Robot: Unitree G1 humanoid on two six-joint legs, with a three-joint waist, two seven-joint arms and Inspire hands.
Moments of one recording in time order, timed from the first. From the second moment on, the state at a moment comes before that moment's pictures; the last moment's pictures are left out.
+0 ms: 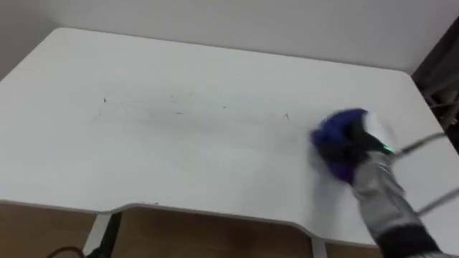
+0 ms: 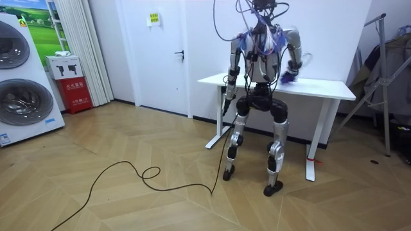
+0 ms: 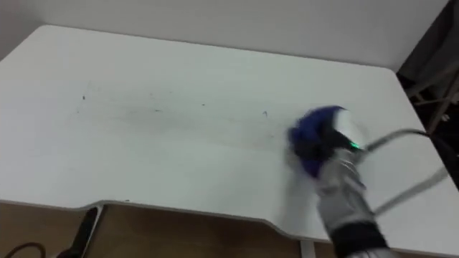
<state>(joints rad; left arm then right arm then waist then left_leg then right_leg) -0.08 0.19 0.15 1.12 0.17 0.15 0.08 -0.44 -0.21 0.26 0.59 -0.61 0.23 -0.11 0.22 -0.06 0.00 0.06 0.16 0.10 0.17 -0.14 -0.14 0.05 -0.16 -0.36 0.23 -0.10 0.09</state>
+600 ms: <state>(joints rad) 0.16 0.29 0.29 1.08 0.21 0.17 0.09 -0.27 -0.40 -0.20 0.95 -0.40 0.01 -0.17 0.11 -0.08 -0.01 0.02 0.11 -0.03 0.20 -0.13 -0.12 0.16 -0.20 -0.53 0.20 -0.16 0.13</state>
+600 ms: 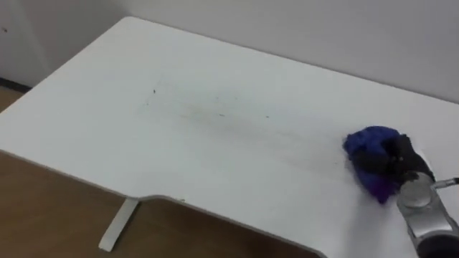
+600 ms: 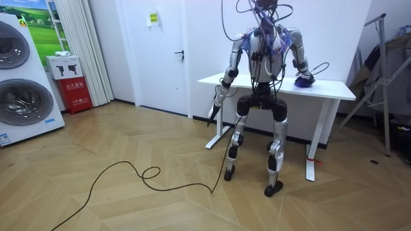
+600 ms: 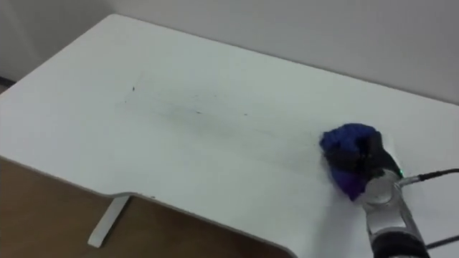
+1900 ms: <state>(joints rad) -0.17 0.34 0.05 1.24 -0.01 0.18 0.19 -0.57 -0.54 -0.17 1.20 -0.19 0.00 -0.41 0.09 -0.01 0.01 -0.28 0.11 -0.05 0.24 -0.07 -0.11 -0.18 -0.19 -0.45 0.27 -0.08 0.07</state>
